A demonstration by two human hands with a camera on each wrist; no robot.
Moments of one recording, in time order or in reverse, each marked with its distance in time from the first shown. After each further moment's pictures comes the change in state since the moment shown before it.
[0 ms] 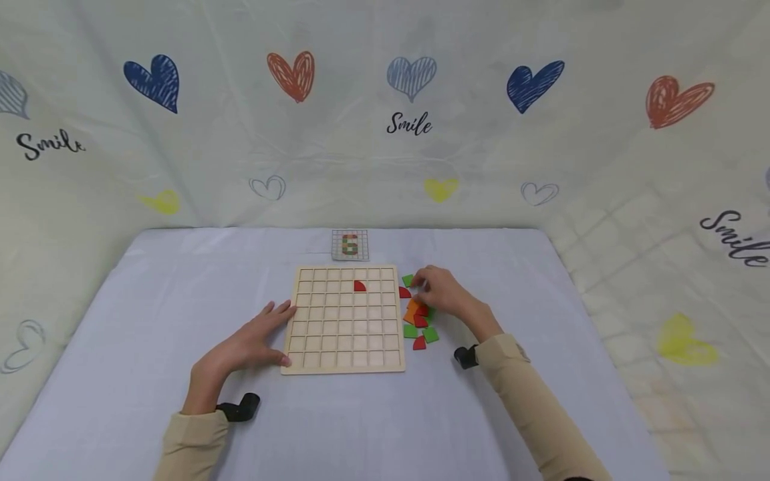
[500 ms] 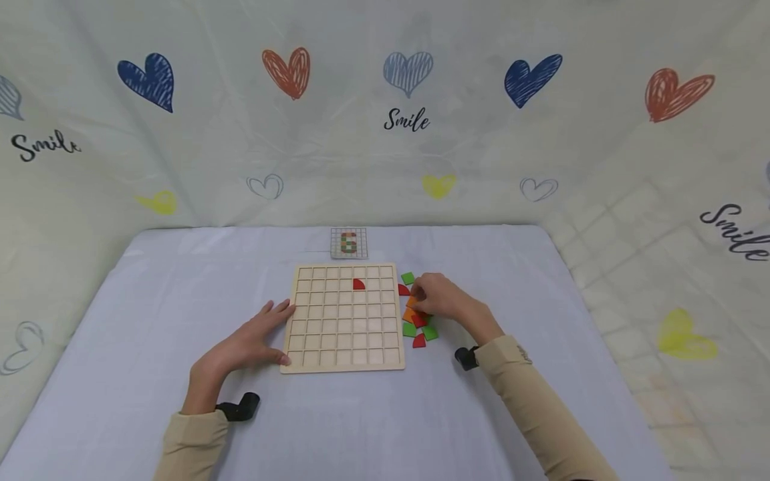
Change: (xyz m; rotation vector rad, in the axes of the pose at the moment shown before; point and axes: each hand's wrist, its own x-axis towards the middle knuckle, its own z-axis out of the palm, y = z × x) left_hand 0.001 0.000 0.000 0.002 -0.008 -0.006; right_hand -0.008 -0.010 0.001 -0.068 -0.136 0.025
